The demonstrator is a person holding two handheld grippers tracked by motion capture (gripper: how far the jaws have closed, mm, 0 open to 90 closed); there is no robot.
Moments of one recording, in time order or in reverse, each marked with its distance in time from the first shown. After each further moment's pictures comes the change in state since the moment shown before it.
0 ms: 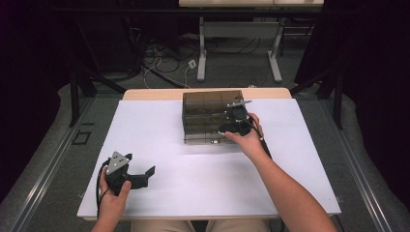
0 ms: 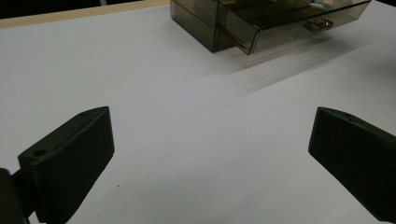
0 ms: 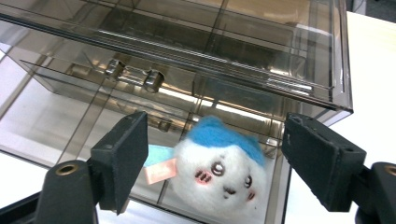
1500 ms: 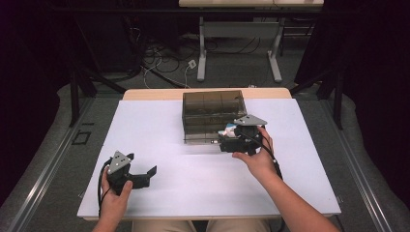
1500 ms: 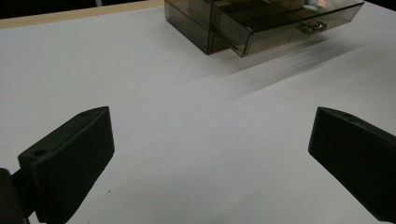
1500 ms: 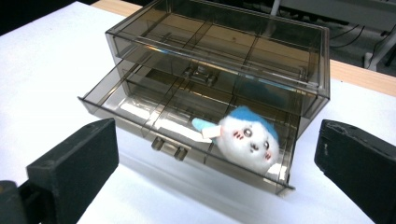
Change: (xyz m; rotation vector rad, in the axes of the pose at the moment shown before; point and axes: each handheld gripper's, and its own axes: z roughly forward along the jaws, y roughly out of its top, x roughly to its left) left arm -0.004 0.002 0.003 -0.005 -0.015 0.003; right arm 0.011 -0.045 -0.076 -0.251 0.108 -0.083
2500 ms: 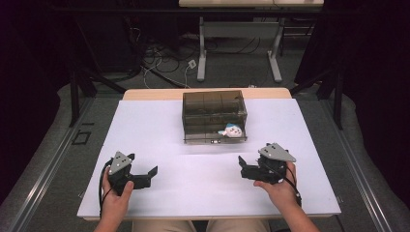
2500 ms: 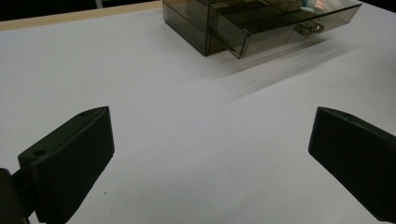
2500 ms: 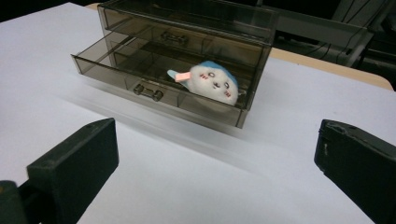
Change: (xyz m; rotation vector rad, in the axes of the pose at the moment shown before) left arm -0.003 0.001 0.000 -0.003 0.006 0.009; right arm -0.019 -0.069 -0.060 -0.101 -0.065 -0.009
